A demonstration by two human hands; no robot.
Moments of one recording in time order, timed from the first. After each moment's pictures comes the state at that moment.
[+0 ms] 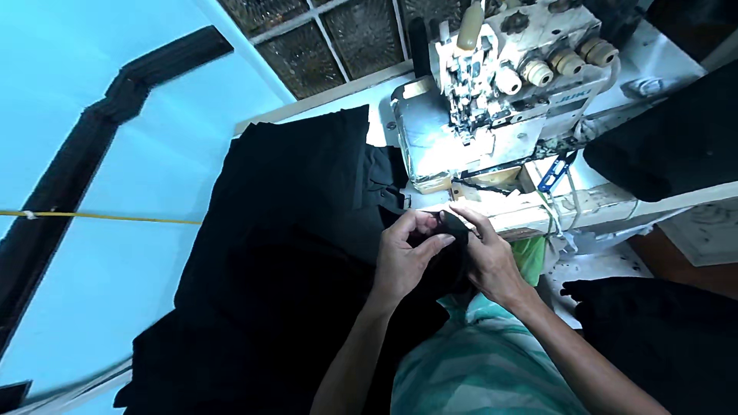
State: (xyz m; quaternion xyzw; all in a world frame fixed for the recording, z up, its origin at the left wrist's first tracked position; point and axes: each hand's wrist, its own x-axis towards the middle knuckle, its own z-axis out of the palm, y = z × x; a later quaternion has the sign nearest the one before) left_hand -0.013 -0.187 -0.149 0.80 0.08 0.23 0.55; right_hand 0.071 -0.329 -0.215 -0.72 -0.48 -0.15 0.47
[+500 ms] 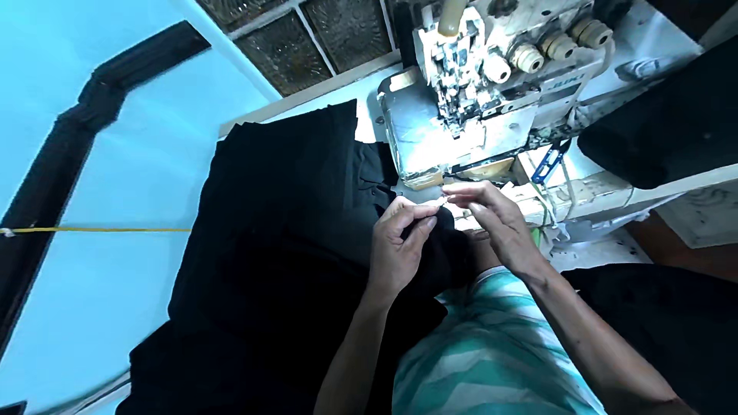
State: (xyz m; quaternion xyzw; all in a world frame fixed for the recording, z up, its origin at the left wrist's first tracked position) left_hand 0.000 -0.185 -0.149 0.81 0.03 0.28 0.51; right_hand 0.109 -0.339 -0.184 -0.65 -0.40 0.11 0.63
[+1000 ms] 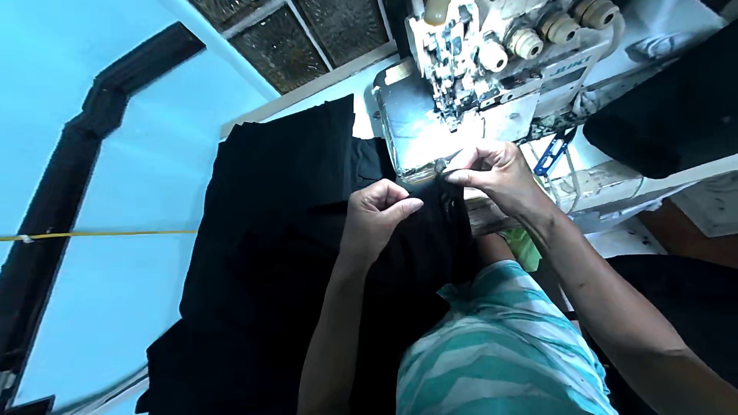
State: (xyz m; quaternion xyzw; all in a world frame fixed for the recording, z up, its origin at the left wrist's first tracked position) left_hand 0.018 -0.146 -0.131 0.81 0.06 0.18 0.55; right_hand 0.170 -0.314 -0.181 -0.61 -0.39 0.11 0.68
